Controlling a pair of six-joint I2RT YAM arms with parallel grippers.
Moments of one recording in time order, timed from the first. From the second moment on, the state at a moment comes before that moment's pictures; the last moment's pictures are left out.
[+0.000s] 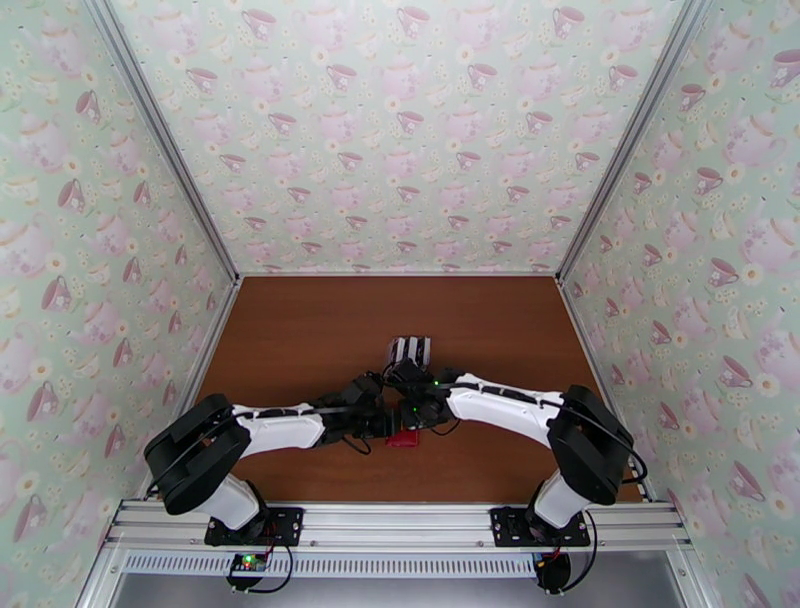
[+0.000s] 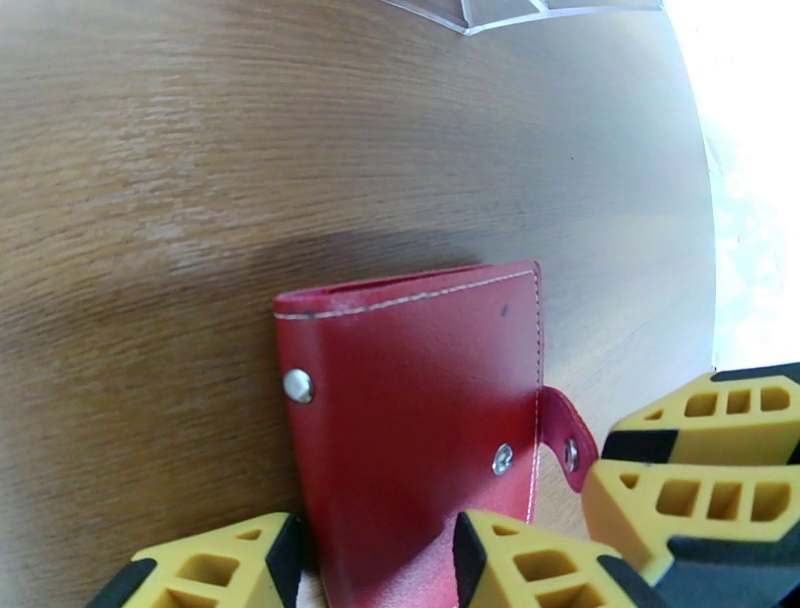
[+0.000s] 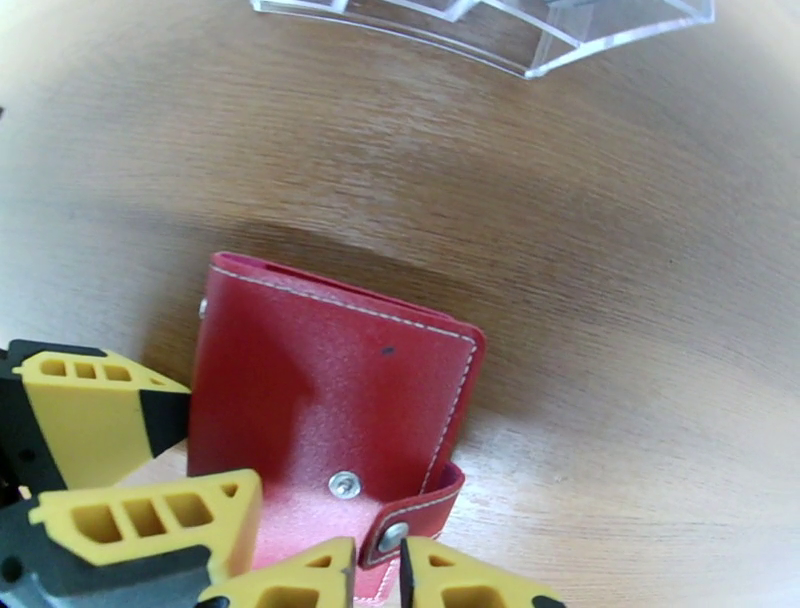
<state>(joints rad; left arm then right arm) -0.83 1.58 0.63 0.05 0.21 -0.87 0.93 1.65 1.06 -0.72 0.08 0.65</state>
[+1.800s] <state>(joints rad) -0.83 1.58 0.59 0.12 0.21 -0.89 0.93 1.68 1.02 -0.60 0.02 0.68</state>
